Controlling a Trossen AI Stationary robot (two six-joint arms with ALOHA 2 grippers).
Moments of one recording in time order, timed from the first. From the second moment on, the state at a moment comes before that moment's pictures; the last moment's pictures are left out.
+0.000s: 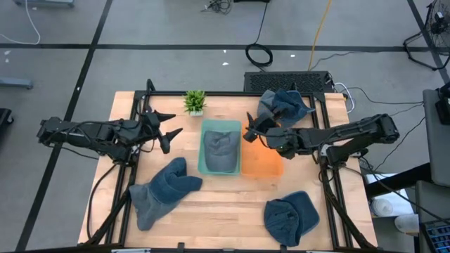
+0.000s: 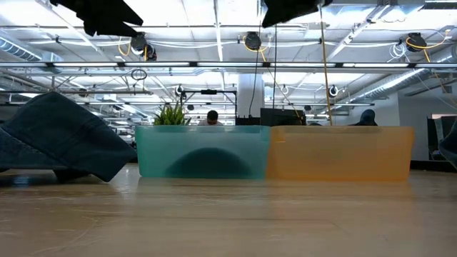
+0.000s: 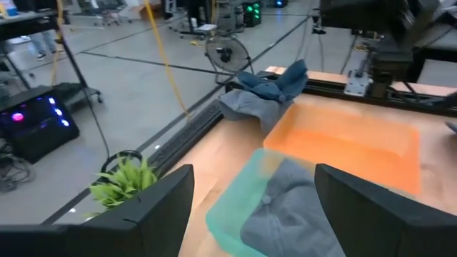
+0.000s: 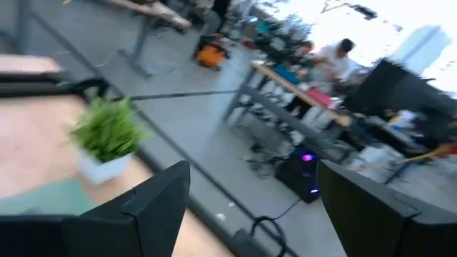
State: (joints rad) left arm -0.12 0.68 0.69 -0.32 -0.60 -0.13; right arm 0.13 1.37 1.10 -0.04 1.19 -0.15
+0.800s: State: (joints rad) left arm -0.12 0.68 0.69 -0.32 -0.60 -0.13; right arm -0.21 1.37 1.13 0.60 1.42 -0.93
